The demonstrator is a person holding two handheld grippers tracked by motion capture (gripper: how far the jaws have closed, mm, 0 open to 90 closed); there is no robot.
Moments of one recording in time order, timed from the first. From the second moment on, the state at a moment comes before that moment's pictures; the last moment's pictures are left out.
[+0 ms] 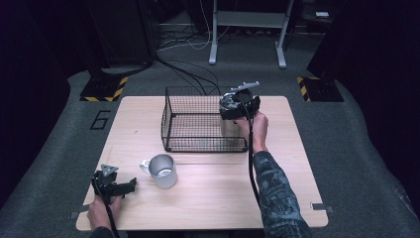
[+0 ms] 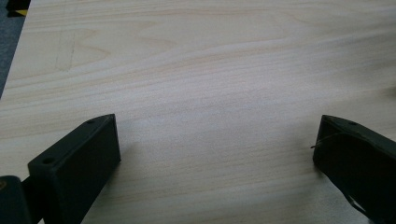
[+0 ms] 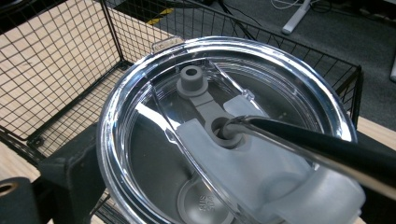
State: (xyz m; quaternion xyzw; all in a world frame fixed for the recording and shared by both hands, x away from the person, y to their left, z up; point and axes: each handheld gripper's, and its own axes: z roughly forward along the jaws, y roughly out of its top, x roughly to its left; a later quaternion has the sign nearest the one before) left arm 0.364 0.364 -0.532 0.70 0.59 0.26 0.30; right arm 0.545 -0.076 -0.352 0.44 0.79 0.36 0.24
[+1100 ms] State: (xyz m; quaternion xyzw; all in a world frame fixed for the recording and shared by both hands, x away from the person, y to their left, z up) left arm 0.364 0.364 -0.532 0.70 0.59 0.25 0.30; right arm 0.560 -0.071 -0.387 0.47 0.79 0.34 0.22
